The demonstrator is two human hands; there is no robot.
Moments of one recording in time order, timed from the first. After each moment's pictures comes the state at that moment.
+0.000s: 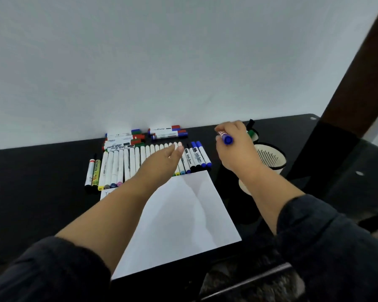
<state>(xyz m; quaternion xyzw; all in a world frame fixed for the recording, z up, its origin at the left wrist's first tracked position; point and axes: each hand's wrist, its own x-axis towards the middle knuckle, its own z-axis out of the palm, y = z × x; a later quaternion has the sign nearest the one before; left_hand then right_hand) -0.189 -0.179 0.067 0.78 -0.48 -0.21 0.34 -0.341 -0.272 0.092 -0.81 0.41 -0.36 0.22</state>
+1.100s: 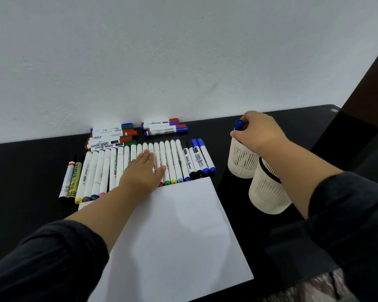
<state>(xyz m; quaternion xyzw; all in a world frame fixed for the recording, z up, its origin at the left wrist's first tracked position) -0.107 -0.254 -0.033 0.85 -0.51 -0.08 0.08 -0.331 -0.380 0.093 -0.82 0.53 -0.17 0.16</state>
